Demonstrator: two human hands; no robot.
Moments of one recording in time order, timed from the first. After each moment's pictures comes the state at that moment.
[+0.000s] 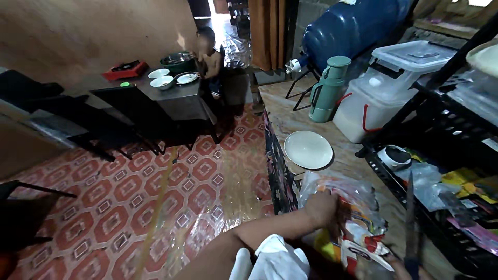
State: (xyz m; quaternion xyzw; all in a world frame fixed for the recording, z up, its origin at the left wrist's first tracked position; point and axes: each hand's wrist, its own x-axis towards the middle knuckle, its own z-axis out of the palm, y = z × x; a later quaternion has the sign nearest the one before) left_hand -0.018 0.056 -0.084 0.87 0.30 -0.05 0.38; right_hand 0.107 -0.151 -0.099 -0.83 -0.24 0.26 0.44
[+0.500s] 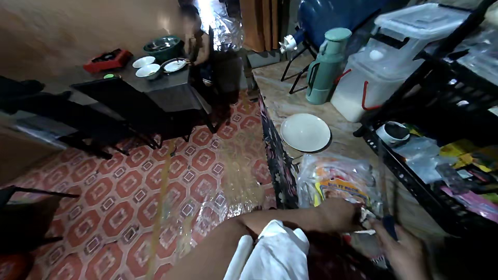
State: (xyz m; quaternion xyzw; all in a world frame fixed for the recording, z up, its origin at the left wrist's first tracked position) left_hand 0.001 0.011 -0.105 0.89 0.17 -0.07 0.43; right_hand 0.103 -0.137 -0.105 -0.82 -0.29 0.26 0.42
